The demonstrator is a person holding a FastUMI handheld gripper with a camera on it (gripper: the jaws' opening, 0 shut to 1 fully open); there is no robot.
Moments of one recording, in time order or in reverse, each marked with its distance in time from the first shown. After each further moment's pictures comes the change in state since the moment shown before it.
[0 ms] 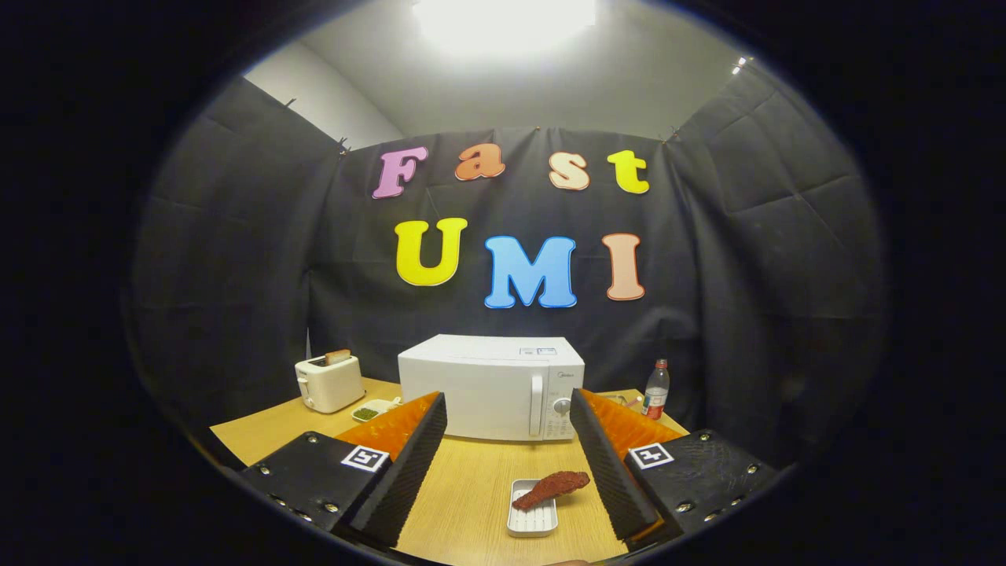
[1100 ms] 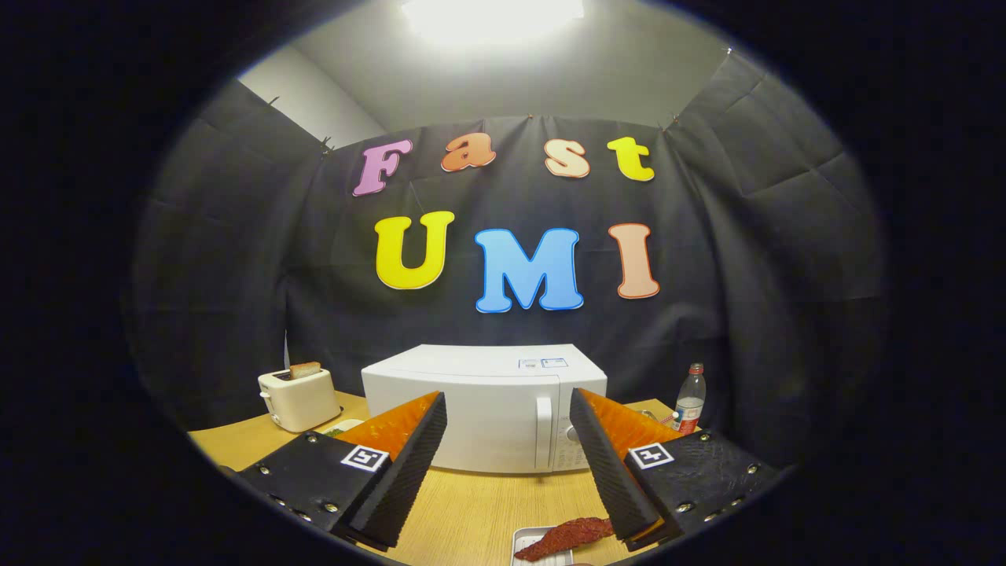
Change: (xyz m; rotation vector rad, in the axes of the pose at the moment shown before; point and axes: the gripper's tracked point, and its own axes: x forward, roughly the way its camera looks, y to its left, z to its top) arm 0.154 -0.016 -0.030 0.046 -0.038 -0.020
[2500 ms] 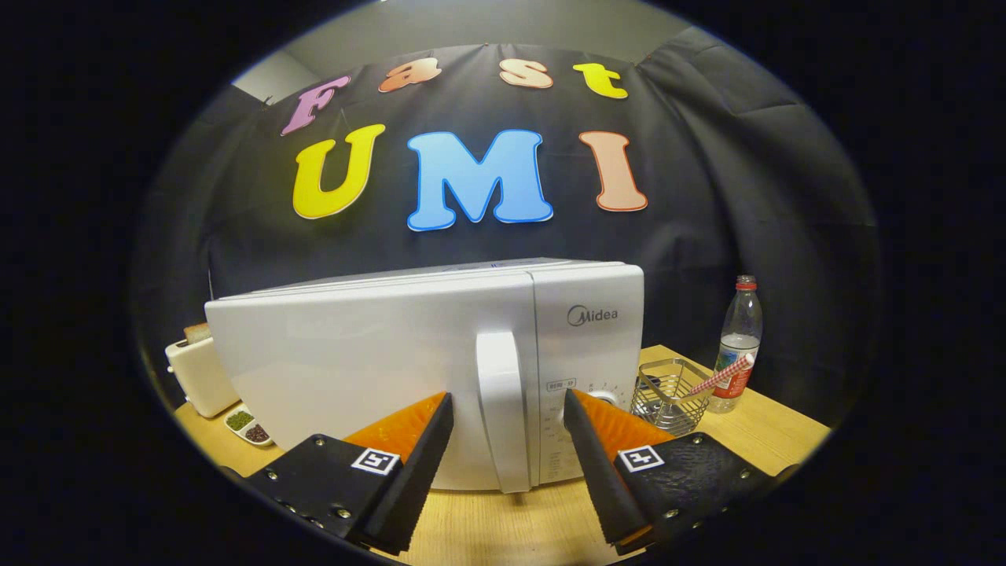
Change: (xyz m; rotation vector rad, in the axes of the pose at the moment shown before) arm 0.183 -0.048 -0.152 0.055 0.192 -0.120
